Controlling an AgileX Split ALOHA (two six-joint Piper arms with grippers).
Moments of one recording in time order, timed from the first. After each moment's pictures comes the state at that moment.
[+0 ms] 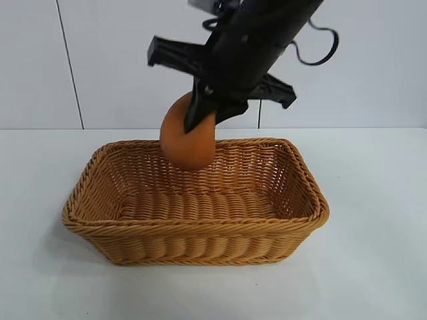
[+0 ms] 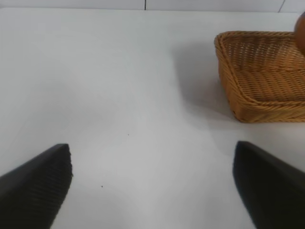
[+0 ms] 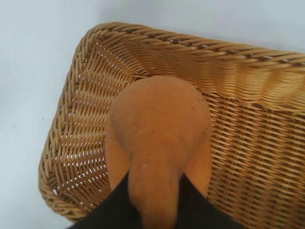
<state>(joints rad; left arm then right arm) -0.07 0.00 -0.50 0.01 1.07 -0.06 0.65 1.92 -1.35 0.27 0.53 0.11</state>
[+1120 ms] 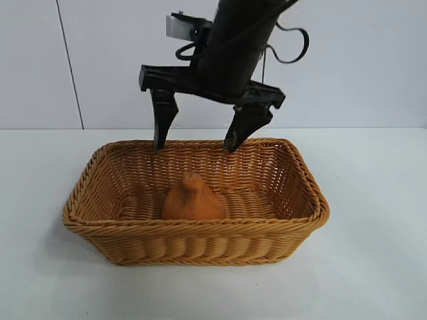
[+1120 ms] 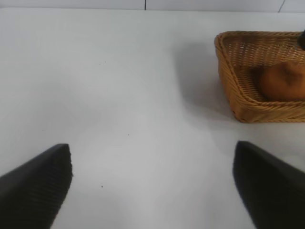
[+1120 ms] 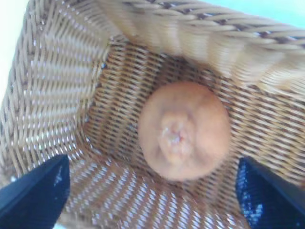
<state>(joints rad) -0.07 0.00 -0.50 0.01 1.07 -0.06 0.65 2.01 -1.69 0.09 1.06 0.16</state>
